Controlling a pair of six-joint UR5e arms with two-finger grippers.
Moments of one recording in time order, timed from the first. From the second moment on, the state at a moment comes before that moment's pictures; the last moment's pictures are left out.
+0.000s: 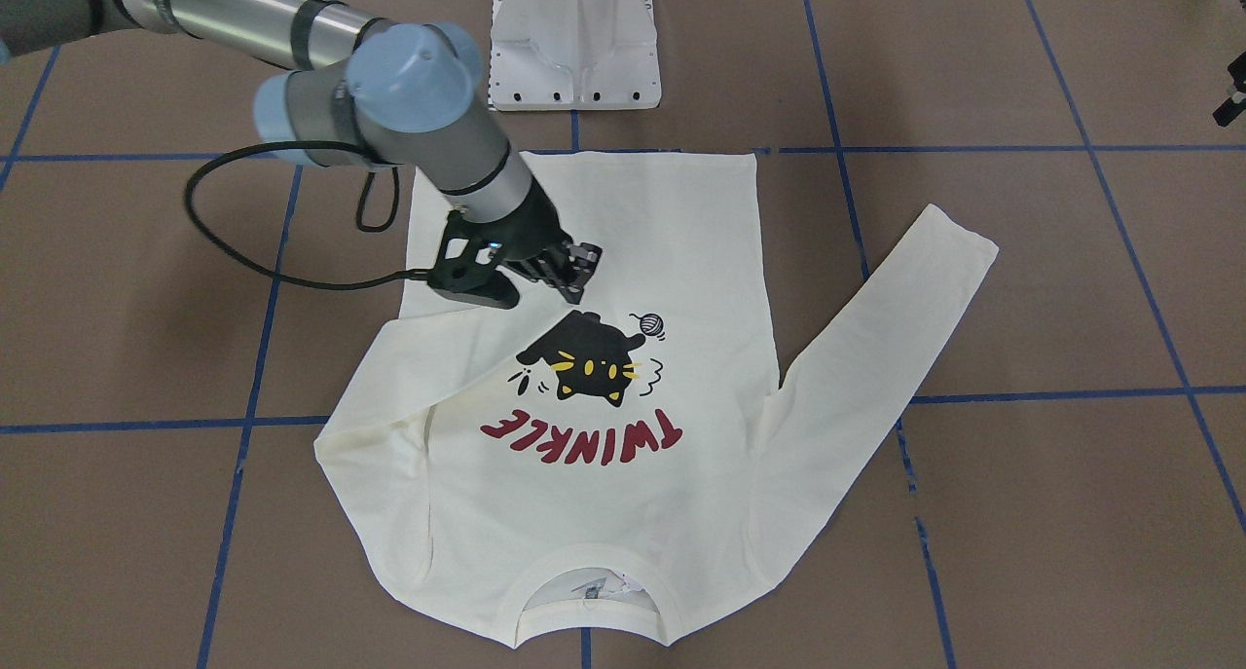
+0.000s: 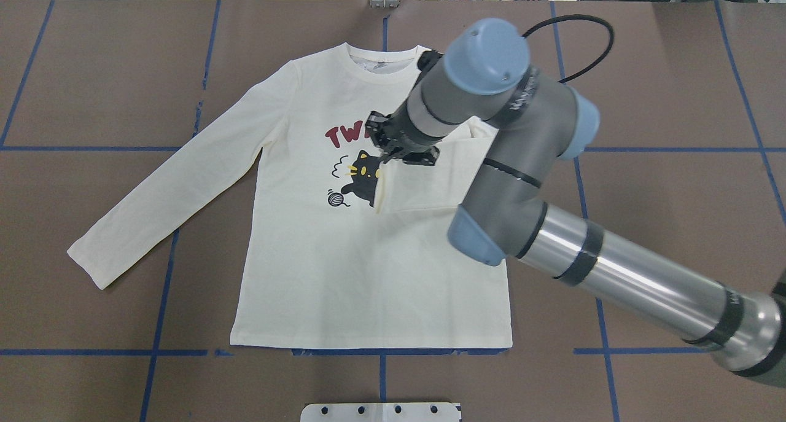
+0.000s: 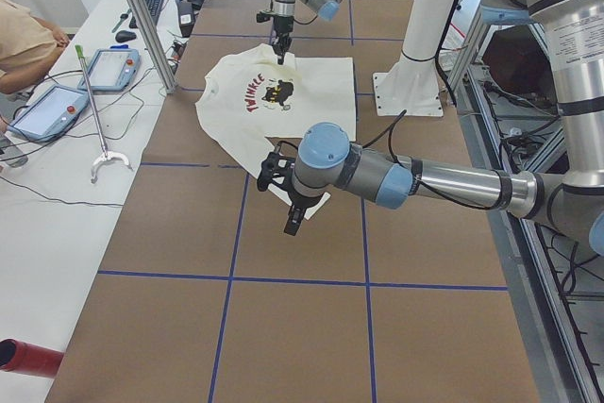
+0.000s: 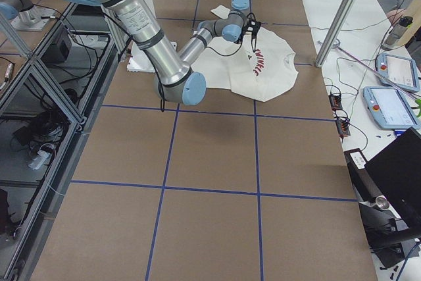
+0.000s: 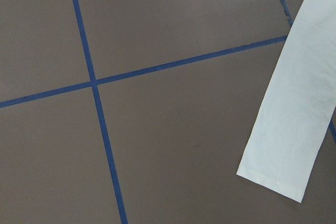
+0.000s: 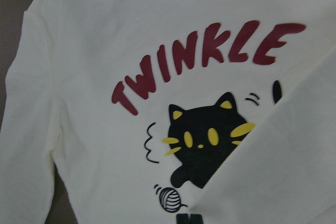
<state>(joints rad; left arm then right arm) -1.53 -1.27 -2.00 -1.81 -2.46 -0.04 0.59 -0.71 1.44 -1.20 1.97 1.68</state>
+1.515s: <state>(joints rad) -1.05 -1.47 -1.66 -2.15 -2.32 -0.86 0.60 -0.90 1.54 -1.00 1.90 1.75</state>
